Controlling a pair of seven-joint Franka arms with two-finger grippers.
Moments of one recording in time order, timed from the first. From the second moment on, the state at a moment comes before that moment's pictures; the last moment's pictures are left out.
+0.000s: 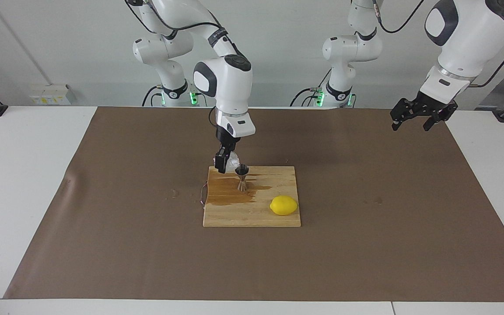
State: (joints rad) left arm -0.02 -0.04 -0.03 -1.68 -0.02 1.64 0.01; right arm 0.45 0.16 0.08 -1.92 -0.36 2.22 -0.53
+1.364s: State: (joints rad) left arm -0.02 -0.04 -0.03 -1.68 -0.02 1.64 0.01; right arm 0.14 0.14 0.08 -1.95 0.44 2.30 -1.47
